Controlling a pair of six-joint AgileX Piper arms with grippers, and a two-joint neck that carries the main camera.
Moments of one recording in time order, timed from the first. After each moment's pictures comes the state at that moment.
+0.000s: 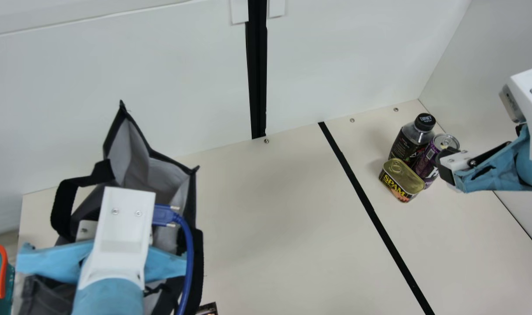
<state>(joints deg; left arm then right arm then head) -63.4 85.3 -81.7 56.7 69.9 -45.5 -28.0 64.3 -89.7 3.3 69.9 -29.0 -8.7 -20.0</state>
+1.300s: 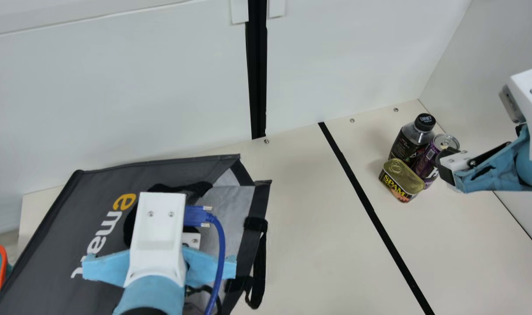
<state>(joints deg) -63.1 88.3 -83.7 41.7 62.3 -52.3 -28.0 64.3 -89.7 3.3 69.9 -29.0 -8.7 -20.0</state>
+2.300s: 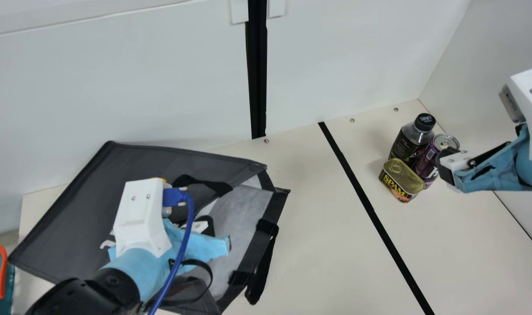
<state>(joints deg) -47.4 87.9 -77.3 7.2 38.7 -36.1 -28.0 64.3 -89.7 3.3 69.9 -29.0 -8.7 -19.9</state>
